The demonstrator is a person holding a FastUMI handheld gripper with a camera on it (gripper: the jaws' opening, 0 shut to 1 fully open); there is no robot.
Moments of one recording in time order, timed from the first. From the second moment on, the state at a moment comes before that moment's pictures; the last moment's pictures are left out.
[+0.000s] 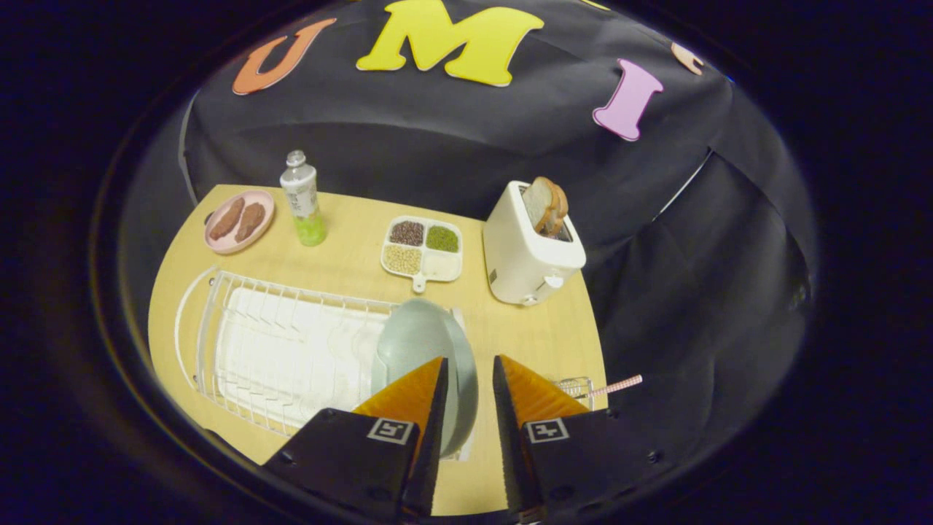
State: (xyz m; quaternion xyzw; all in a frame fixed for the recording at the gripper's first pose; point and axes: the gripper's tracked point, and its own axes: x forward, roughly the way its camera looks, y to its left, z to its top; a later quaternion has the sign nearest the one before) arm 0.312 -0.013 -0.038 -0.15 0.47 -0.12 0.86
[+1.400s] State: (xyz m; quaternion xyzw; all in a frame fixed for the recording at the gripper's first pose) arm 0.265 0.018 0.019 -0.31 0.30 -0.31 0.85
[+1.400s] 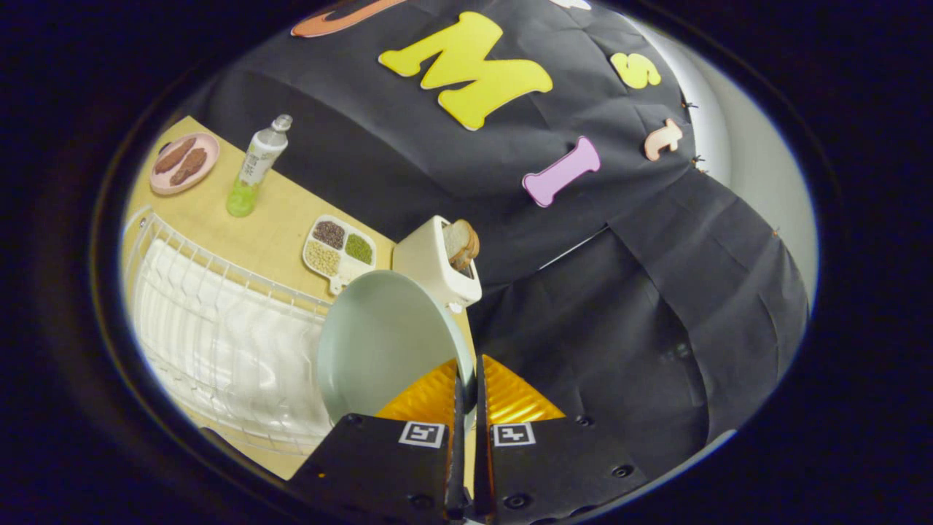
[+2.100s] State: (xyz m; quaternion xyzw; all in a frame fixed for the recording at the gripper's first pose) arm 0.100 -0.006 -0.126 0.03 0.35 -0.03 0.93
